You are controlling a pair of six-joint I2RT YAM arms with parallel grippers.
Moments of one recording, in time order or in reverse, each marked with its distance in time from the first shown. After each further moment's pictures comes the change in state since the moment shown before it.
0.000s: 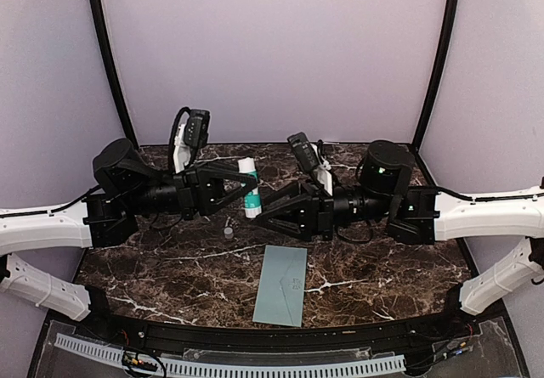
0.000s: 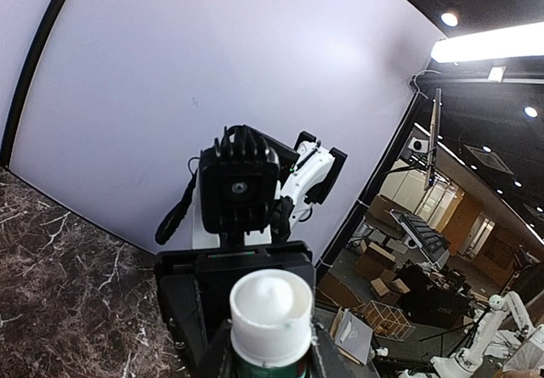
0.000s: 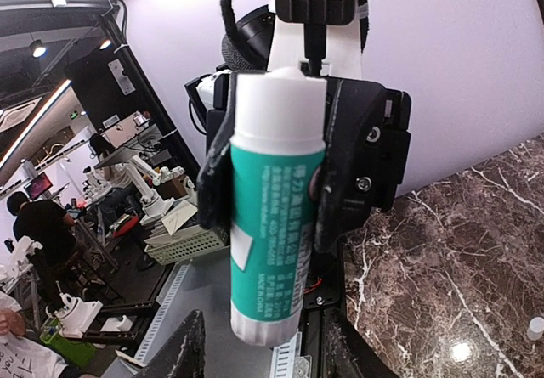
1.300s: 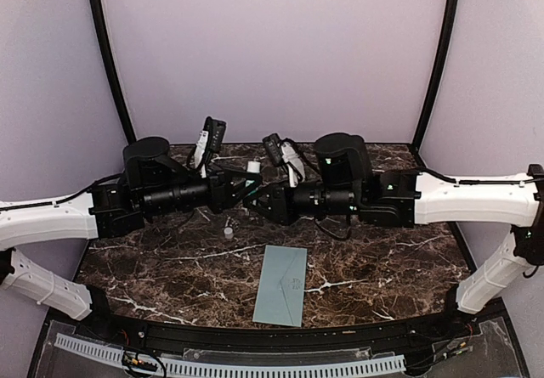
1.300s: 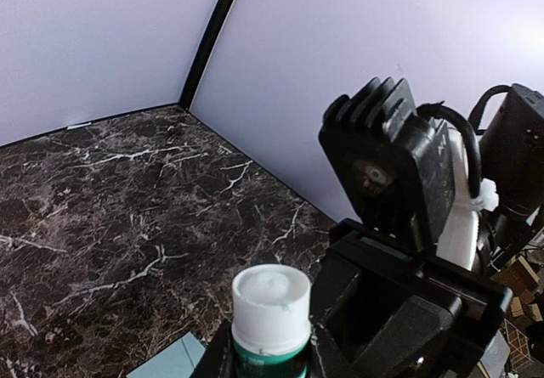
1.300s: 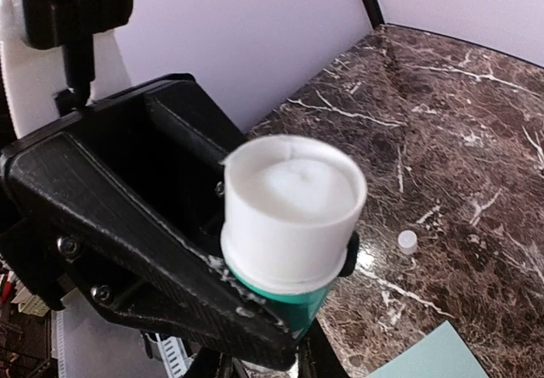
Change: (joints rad) left arm 0.004 0.060 0.082 -0.382 -0.398 0.187; right arm 0.041 0.147 0.255 -0.467 0.499 -0.010
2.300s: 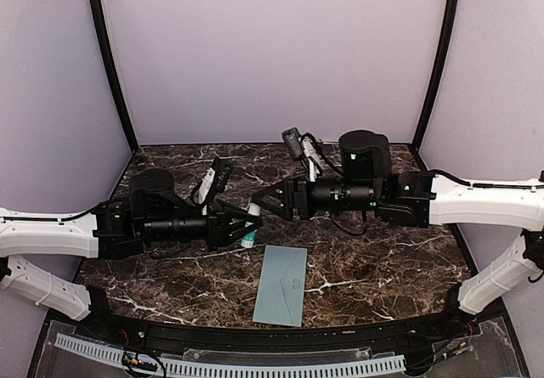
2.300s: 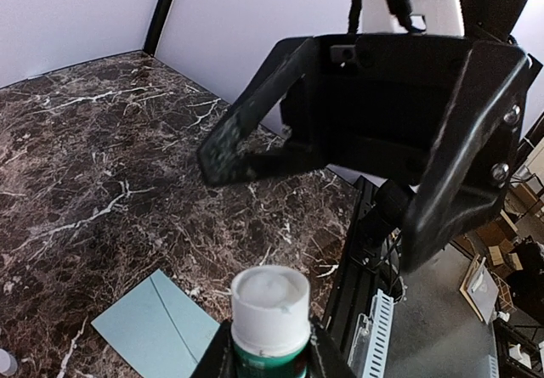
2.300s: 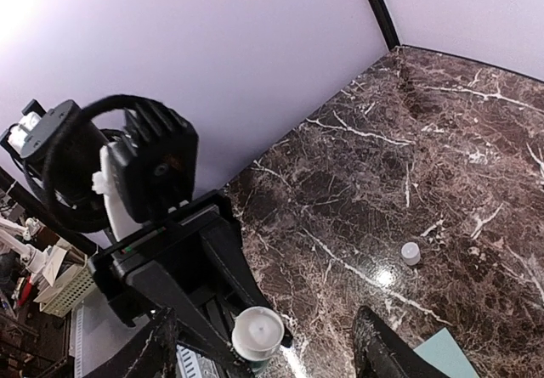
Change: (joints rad) left arm -0.042 -0.042 -0.186 0.027 0.069 0.037; right arm -0.074 -0.106 -0.105 0.068 -0.097 0.008
